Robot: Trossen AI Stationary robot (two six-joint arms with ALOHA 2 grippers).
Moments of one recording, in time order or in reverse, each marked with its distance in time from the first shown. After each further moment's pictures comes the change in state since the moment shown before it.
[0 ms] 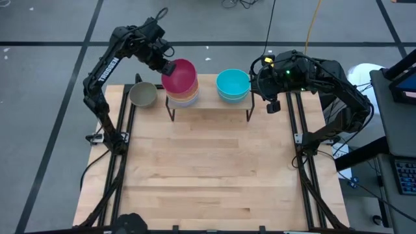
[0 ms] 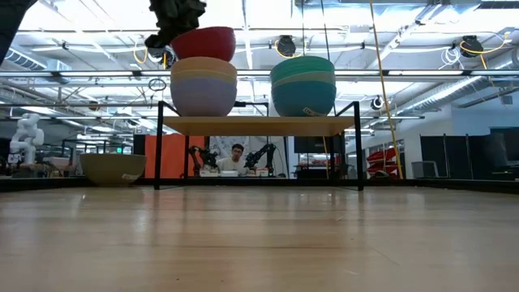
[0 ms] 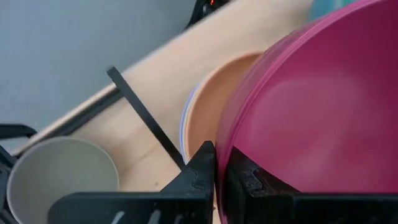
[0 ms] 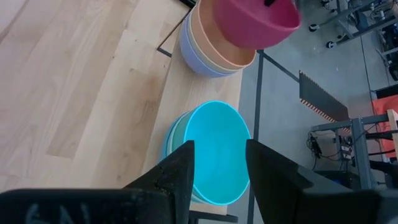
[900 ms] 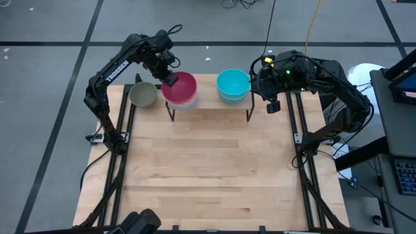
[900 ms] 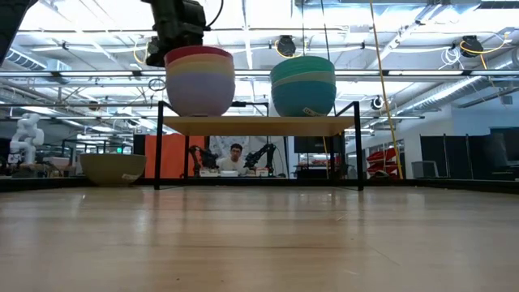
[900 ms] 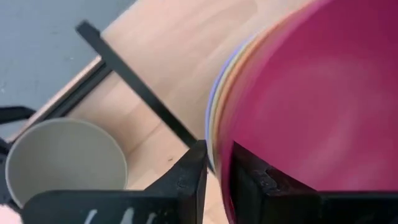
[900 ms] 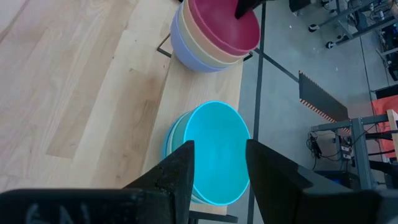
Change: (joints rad) left arm -0.016 0.001 -0.210 0.025 -0.026 0.107; right arm 0.000 0.000 0.000 0.001 0.000 0.000
